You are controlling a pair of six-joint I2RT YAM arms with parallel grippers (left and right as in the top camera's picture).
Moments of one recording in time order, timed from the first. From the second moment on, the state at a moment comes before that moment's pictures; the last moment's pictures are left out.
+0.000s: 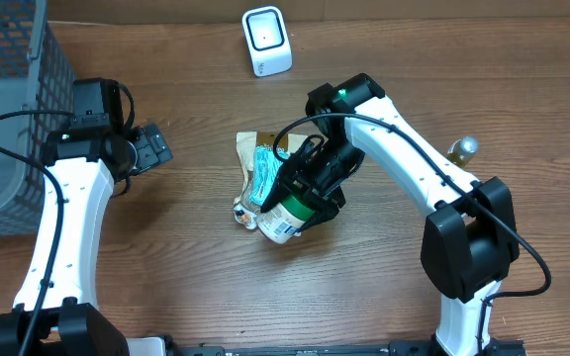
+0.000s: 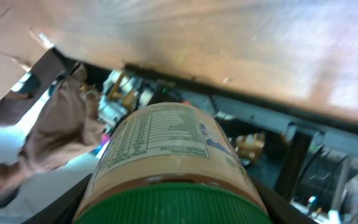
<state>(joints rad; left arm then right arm) 0.10 1.53 1.27 -0.91 -0.10 -0.38 0.52 2.04 1.75 -1.58 -0.90 0.51</state>
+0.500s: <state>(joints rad) 0.10 1.53 1.27 -0.91 -0.10 -0.38 0.52 2.04 1.75 -1.27 -0.27 0.51</state>
